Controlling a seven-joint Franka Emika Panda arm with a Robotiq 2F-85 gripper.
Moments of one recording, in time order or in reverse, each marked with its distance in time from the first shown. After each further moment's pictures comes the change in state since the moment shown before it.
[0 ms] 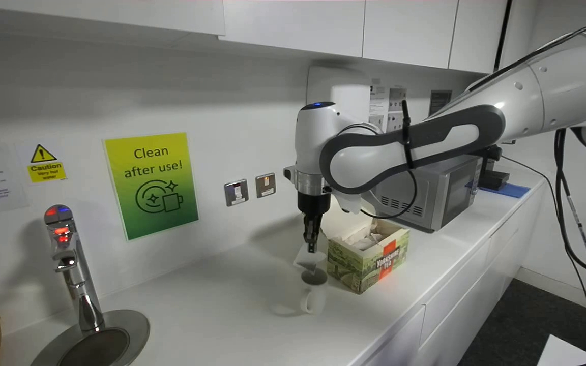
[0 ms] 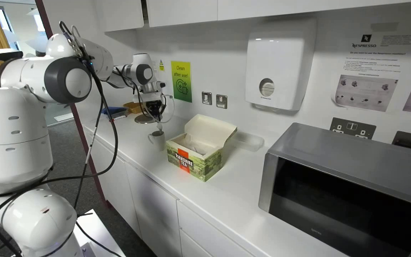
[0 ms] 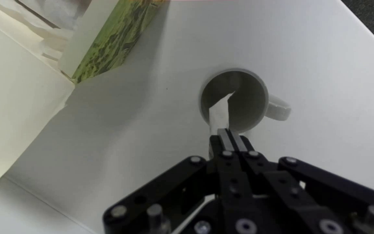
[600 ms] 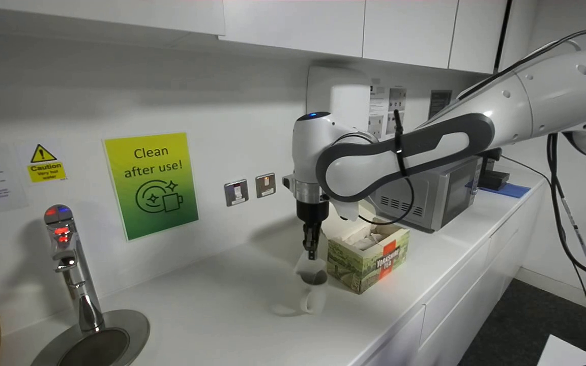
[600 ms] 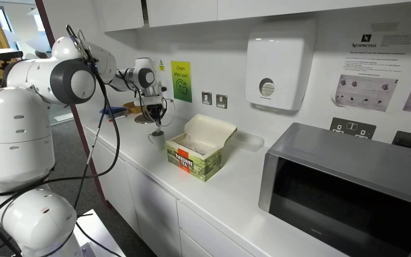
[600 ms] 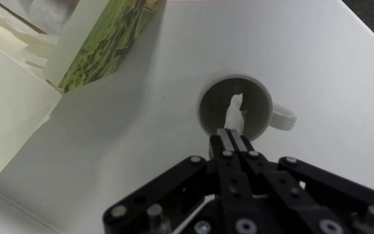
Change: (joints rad) arm 0.000 0.032 -0.001 0.000 0.000 0.000 0.010
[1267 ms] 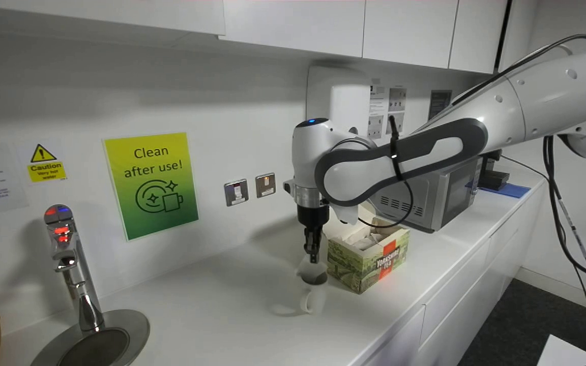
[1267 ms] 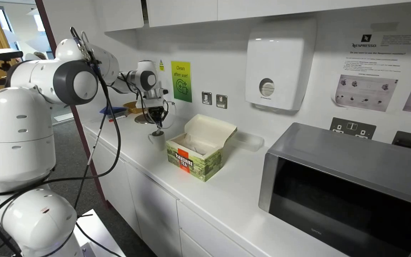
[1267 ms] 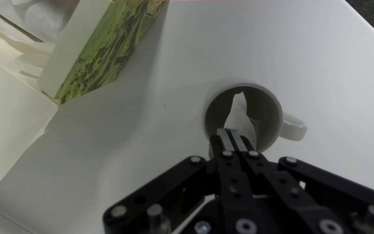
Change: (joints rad) arm 0.000 0.020 -0.011 -0.003 0.000 0.000 0.001
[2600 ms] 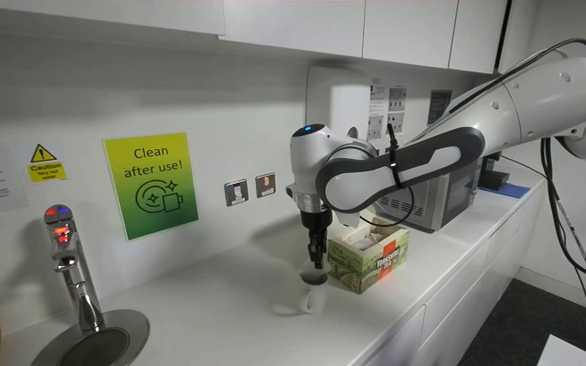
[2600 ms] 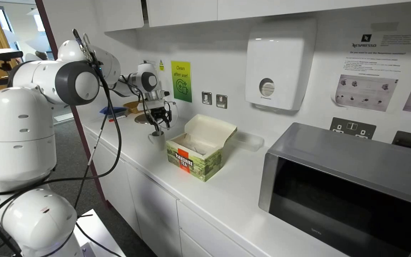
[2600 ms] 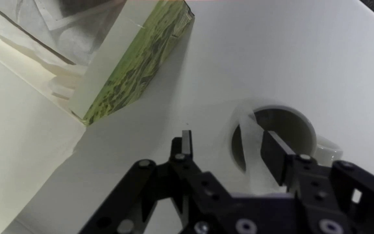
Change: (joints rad) arm 0.003 0.012 -0.007 -0.004 -0.094 -0.033 0.050
